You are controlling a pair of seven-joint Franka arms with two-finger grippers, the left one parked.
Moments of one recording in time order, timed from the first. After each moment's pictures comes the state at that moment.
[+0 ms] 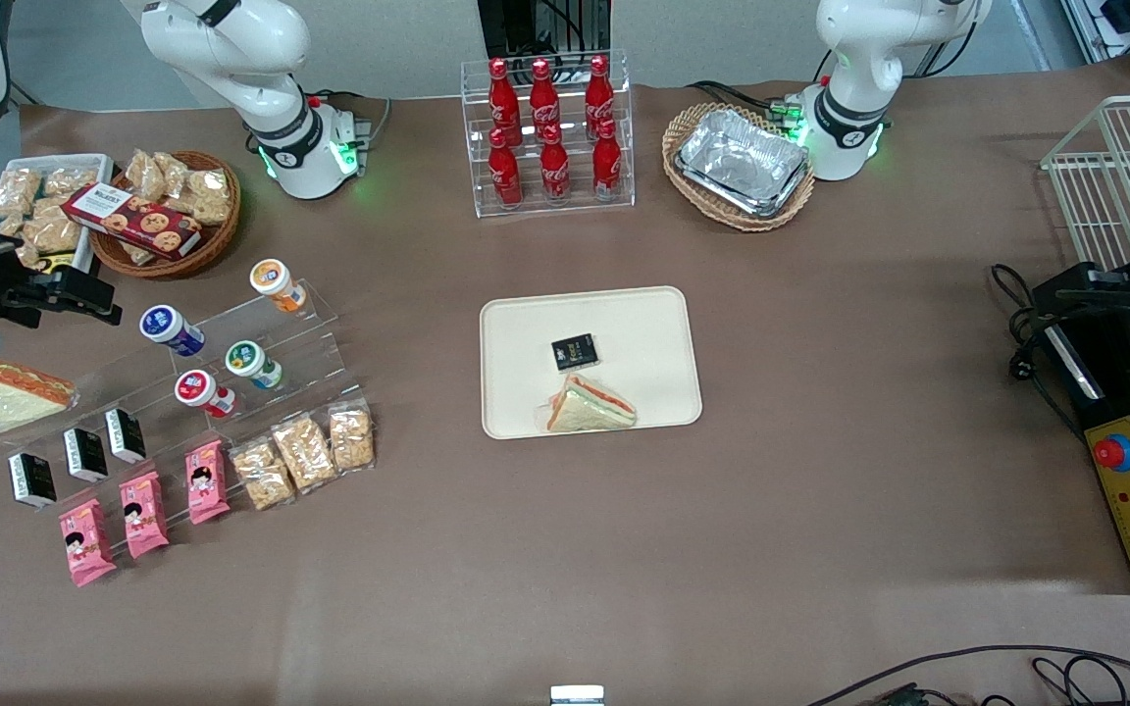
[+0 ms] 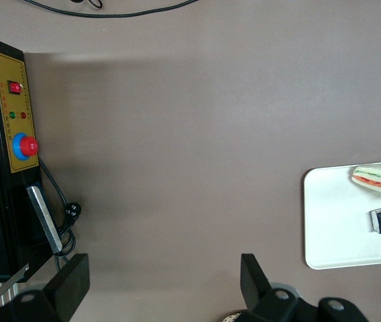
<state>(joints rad) -0.13 0.00 0.08 -1.58 0.01 1.53 -0.02</state>
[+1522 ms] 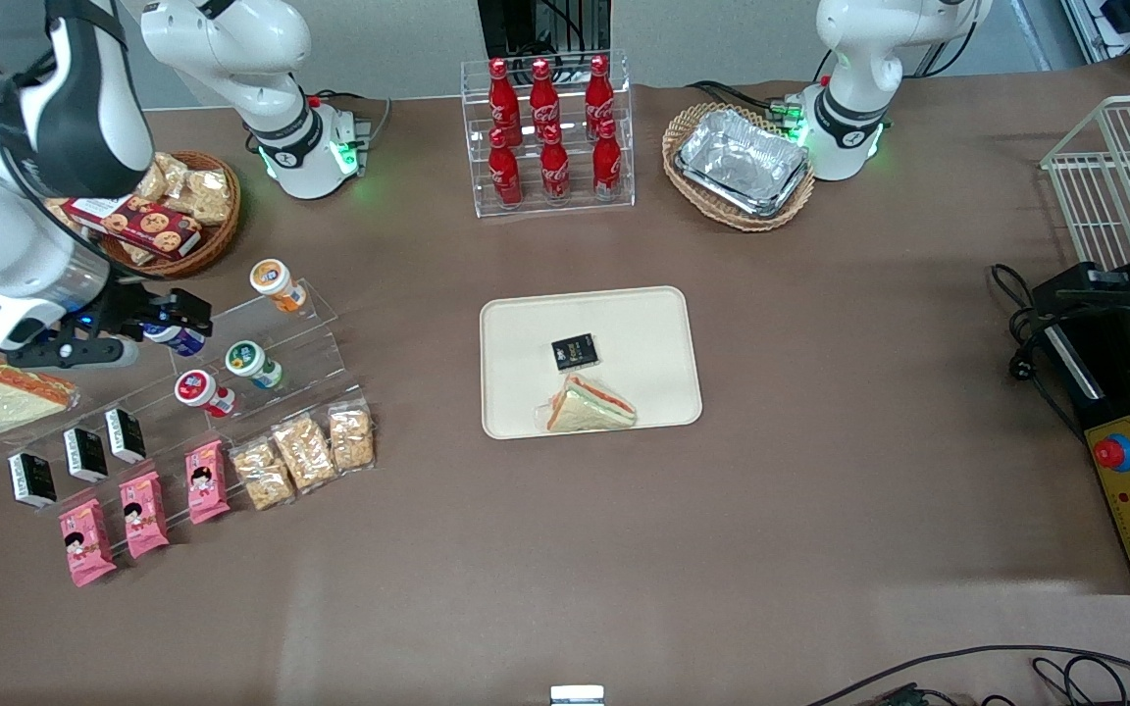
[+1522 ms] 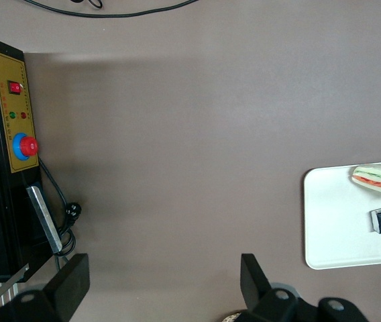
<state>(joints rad) -0.11 -0.11 0.10 -2.06 0.03 1.88 -0.02</state>
